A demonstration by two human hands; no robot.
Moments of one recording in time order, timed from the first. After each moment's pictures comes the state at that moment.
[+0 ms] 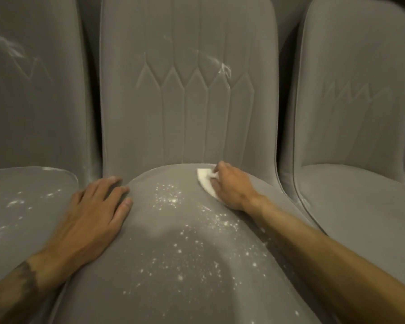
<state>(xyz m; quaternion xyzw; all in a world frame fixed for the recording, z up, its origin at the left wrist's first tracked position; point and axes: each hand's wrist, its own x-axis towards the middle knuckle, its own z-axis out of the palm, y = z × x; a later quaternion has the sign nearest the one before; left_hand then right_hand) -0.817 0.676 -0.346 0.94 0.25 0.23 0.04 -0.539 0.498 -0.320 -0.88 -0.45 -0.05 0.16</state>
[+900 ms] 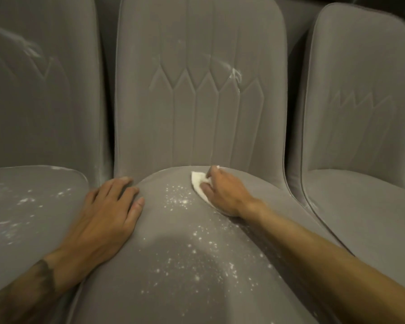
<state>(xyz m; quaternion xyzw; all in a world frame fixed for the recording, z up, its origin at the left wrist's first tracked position) -0.814 0.679 -0.355 0.94 0.23 0.27 0.03 -0.562 0.520 -0.326 -0.86 -0.48 -0.02 0.17</state>
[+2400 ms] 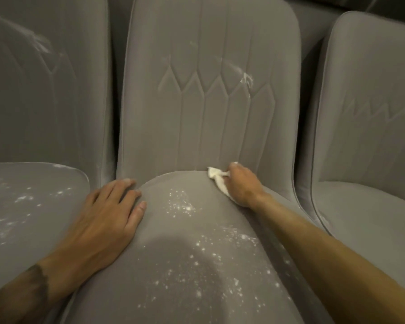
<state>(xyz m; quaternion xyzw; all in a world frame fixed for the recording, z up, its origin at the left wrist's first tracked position) -0.813 0.676 -0.352 0.93 0.24 0.26 0.02 -0.517 0.536 -0.315 -0.90 -0.41 -0.05 0.15</state>
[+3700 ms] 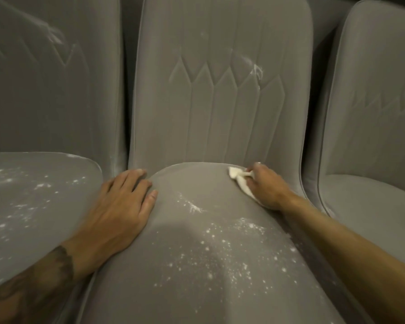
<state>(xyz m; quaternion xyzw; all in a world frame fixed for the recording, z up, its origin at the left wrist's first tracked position) -0.819 0.669 -0.347 0.94 0.23 0.26 0.00 -0.514 0.488 -0.315 -0.90 -0.40 -0.03 0.15</state>
